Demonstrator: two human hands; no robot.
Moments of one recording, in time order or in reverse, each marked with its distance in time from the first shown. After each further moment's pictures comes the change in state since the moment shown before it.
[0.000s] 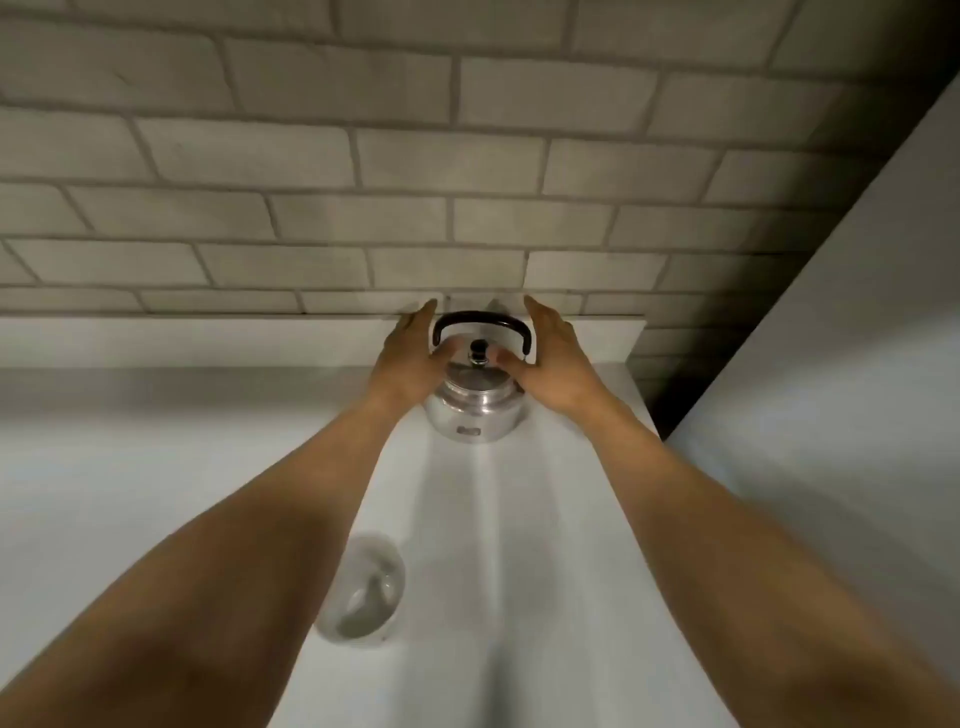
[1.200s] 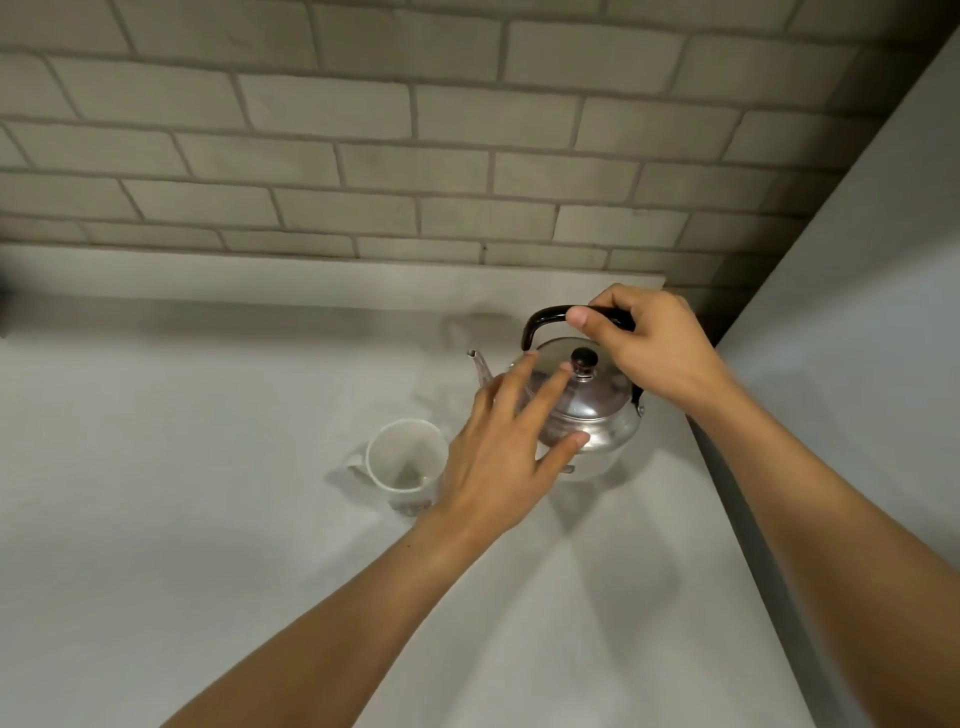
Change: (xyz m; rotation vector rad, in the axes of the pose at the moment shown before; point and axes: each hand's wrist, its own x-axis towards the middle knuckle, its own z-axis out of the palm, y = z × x) left_hand -0.238 0.043 0.041 0.197 0.124 0.354; right_hand -0.151 -0.055 -0.076 0.002 0.117 -0.207
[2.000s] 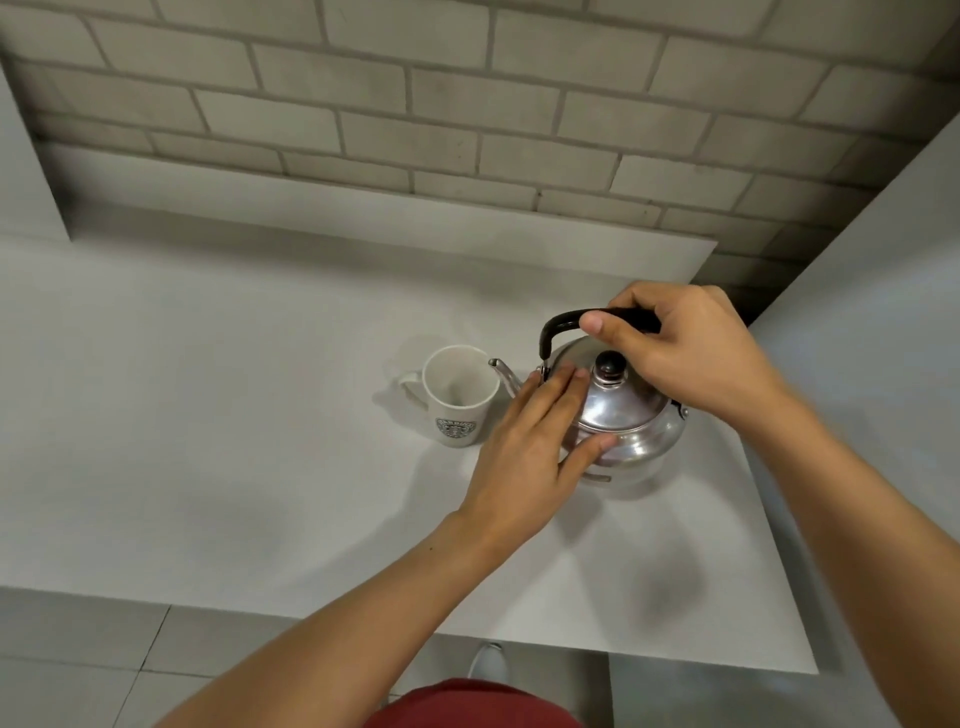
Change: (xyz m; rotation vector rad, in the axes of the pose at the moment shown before) left_hand -0.082 0.007 -0.008 -0.193 0.062 -0.043; right_hand -0.063 -0.057 0.016 -0.203 -0.110 -0.152
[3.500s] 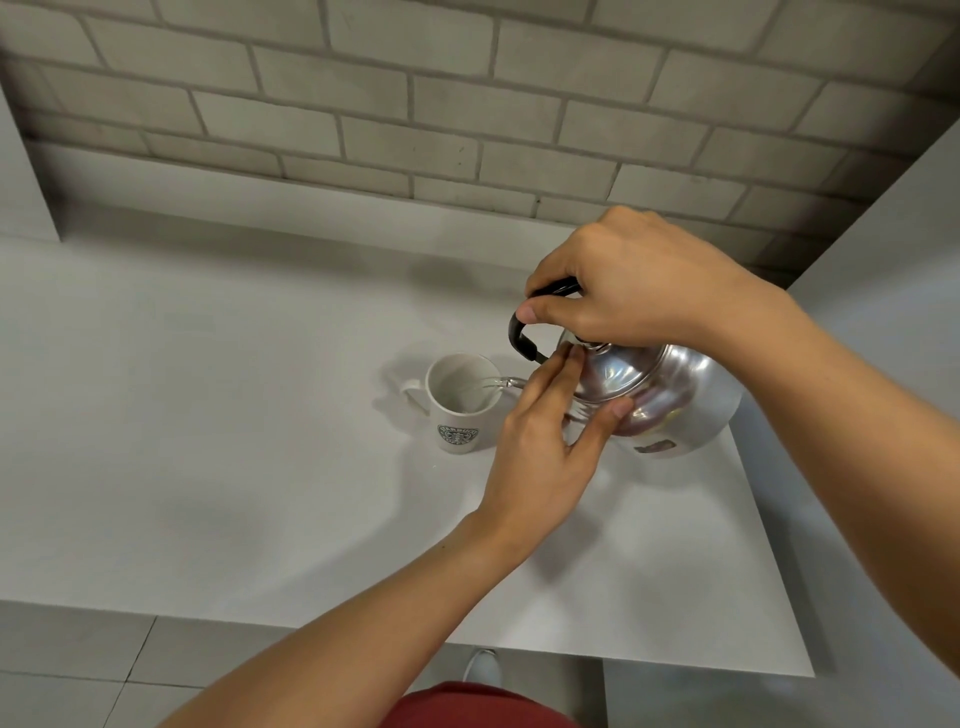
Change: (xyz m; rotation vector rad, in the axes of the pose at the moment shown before) left_hand 0.015 0.016 -0.002 -0.534 0.145 -0.198; right_hand 0.057 -0.087 -0.026 -0.351 -0.324 -0.266
